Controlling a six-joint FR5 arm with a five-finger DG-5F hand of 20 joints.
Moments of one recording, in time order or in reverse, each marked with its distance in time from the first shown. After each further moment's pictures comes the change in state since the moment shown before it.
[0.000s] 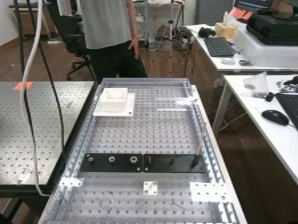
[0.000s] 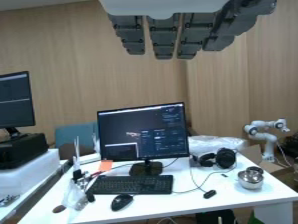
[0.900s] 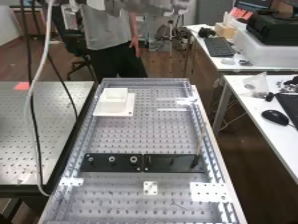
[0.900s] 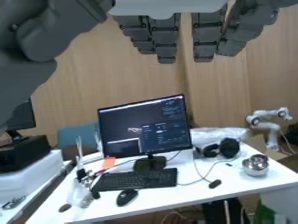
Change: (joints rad) arm -0.018 -0.025 -0.047 0.062 -0.021 0.068
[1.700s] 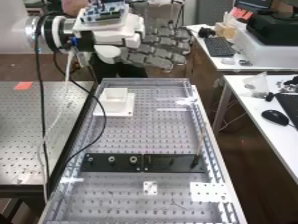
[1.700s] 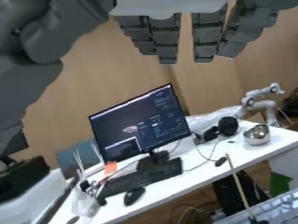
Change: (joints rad) arm -0.022 -0.072 -0.196 0.311 0.041 0.226
